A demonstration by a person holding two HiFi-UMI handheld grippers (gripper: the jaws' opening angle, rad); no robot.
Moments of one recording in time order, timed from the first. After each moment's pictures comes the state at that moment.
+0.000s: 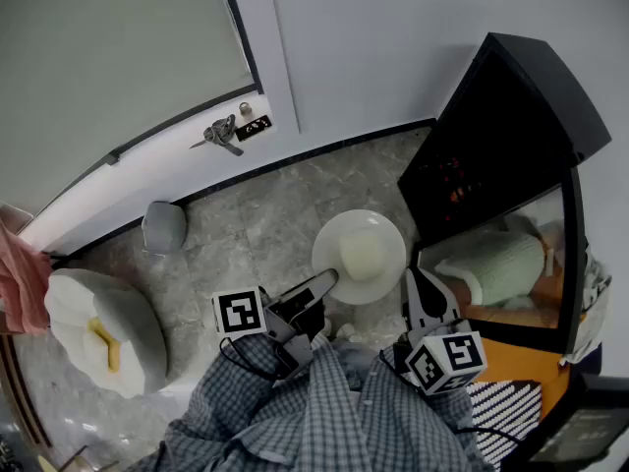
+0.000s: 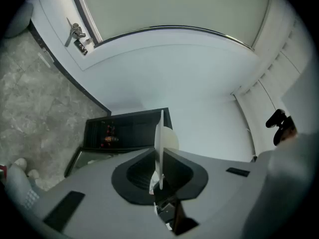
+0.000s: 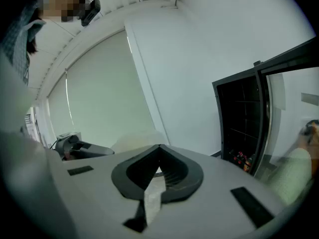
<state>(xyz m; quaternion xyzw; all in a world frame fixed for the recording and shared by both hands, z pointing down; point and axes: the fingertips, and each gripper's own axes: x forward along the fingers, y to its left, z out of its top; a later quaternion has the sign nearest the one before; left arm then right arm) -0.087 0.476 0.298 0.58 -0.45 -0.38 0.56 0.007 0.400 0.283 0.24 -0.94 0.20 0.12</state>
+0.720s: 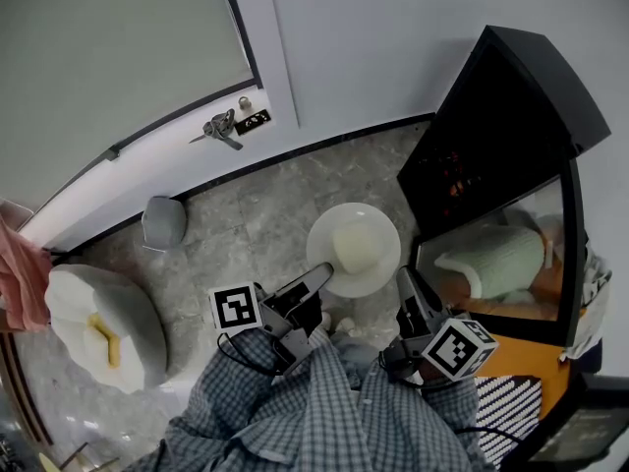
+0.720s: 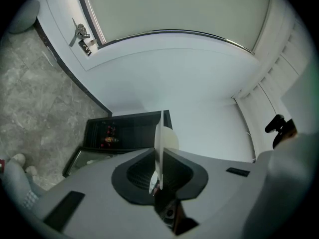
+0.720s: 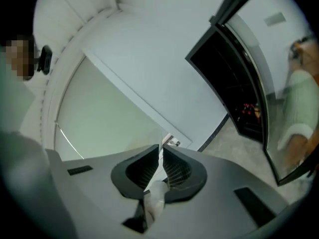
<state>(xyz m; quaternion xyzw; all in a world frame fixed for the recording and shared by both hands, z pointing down) -0.087 0.483 0.301 0.57 -0.46 -0.40 0.56 0.017 0.408 0.297 0.21 -0.86 0.46 0.06</state>
